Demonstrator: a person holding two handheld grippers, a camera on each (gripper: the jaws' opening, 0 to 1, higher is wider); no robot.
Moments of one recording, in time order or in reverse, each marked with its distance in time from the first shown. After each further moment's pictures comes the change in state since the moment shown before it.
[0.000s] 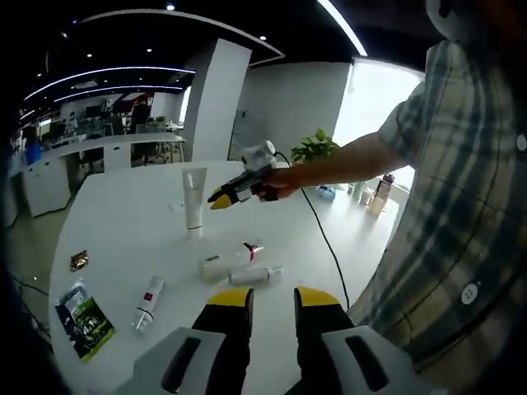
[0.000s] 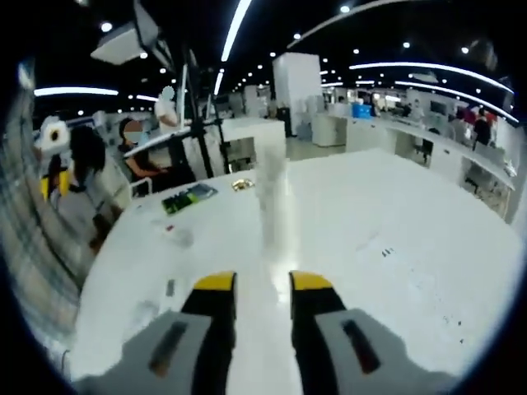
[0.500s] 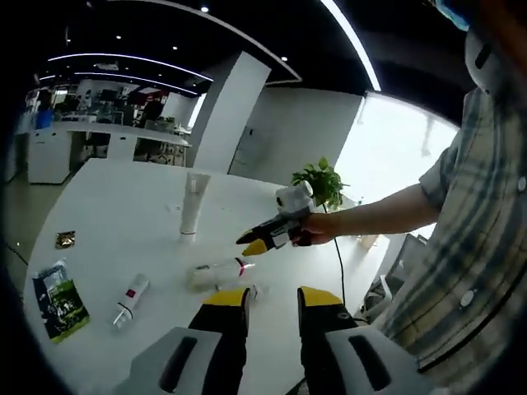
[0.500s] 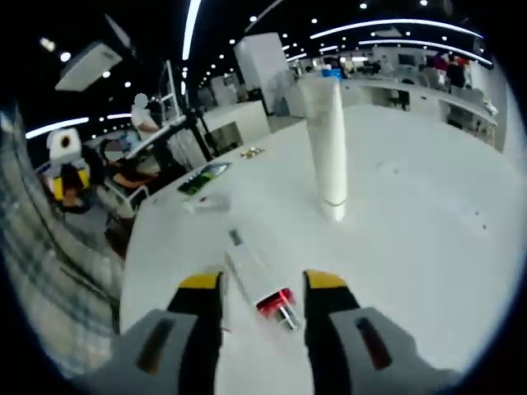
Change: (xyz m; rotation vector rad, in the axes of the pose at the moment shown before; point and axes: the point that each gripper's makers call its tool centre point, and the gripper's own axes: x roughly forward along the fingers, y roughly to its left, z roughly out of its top) left arm 0.012 -0.001 0.014 -0.103 -0.098 -0.093; right arm -0.048 0.079 -0.054 0.168 0.079 -0.085
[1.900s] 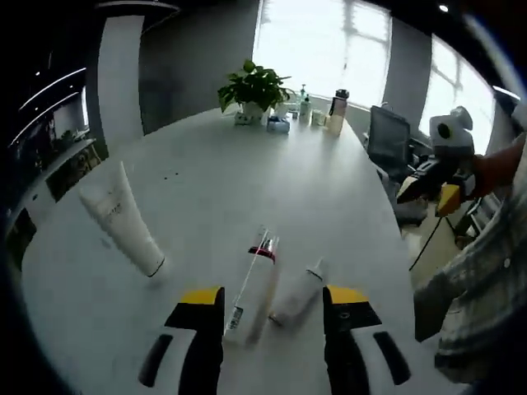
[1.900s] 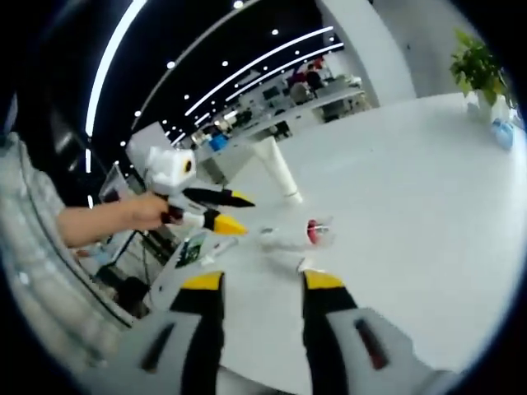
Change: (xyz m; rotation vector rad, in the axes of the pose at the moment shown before) left arm 0.179 0.087 -0.015 0.549 0.600 -0.208; right arm -0.108 0.134 -0.034 0.525 -0.434 -0.427
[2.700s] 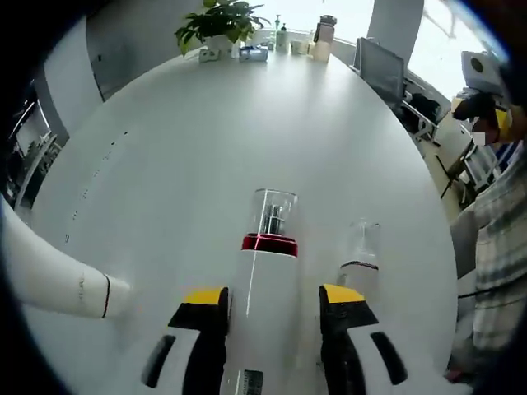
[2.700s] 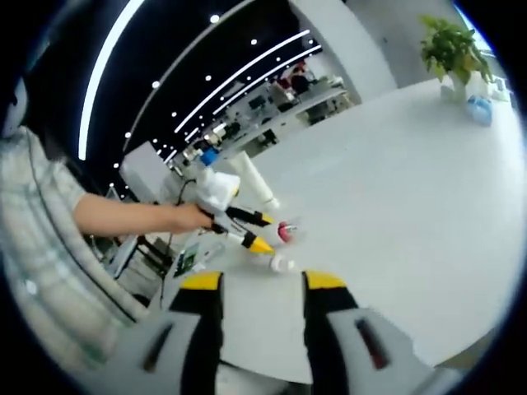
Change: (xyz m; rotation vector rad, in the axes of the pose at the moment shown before) left arm 0.089 0.012 -0.026 0.116 0.287 -0.041; right arm -0.046 -0.056 0.001 0.109 -0.054 -0.038
